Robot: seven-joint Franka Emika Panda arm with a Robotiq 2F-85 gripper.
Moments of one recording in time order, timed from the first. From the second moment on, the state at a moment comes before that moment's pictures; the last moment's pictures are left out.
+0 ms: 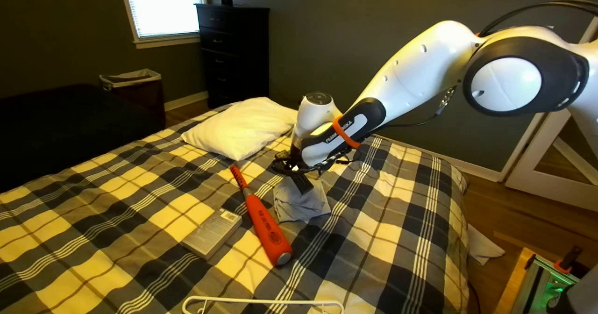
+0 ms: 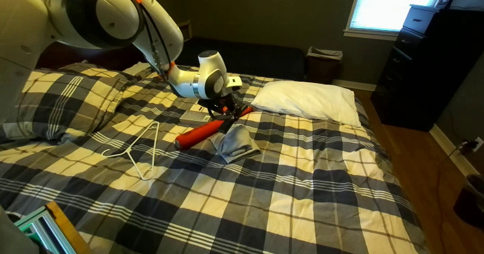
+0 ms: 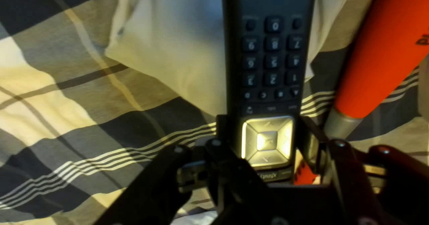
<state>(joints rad) 0.24 0.76 -0.13 -1.70 -0.12 2.80 0.30</state>
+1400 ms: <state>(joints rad) -0.18 0.64 -0.30 -2.05 0.27 2.84 0.52</state>
